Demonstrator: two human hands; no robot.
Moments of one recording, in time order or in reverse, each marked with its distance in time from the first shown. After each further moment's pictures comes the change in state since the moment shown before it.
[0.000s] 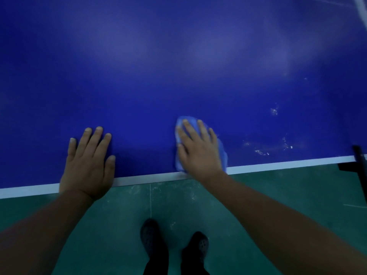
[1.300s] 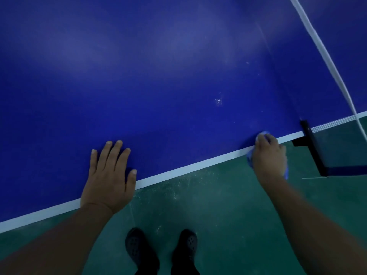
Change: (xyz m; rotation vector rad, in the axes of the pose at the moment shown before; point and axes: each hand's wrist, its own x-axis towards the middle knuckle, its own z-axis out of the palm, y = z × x) left_hand 0.025 0.168 0.038 -0.037 -0.047 0.251; right_hand -0.121 0.269 -0.053 0.026 0.039 0.923
